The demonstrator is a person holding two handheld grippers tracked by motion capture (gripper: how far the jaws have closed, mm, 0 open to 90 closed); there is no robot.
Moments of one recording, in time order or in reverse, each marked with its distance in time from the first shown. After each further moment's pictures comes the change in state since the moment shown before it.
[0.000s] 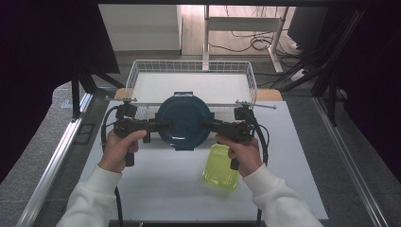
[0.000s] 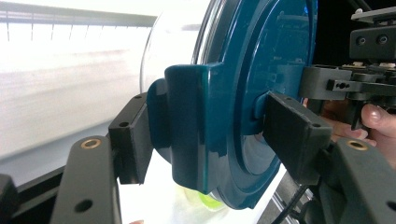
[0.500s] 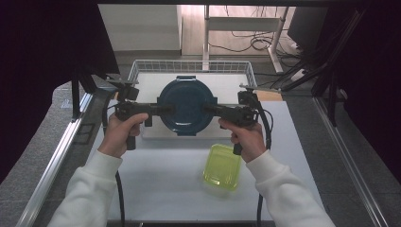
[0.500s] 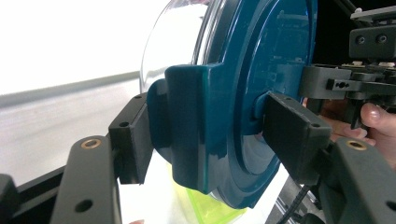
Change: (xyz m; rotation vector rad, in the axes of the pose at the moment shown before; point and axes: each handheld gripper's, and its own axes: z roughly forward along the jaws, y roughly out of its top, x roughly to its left) left arm -0.004 0.043 0.002 -0.004 -0.014 0.036; right arm 0.004 0.038 -0.004 -0.025 -0.002 -0.020
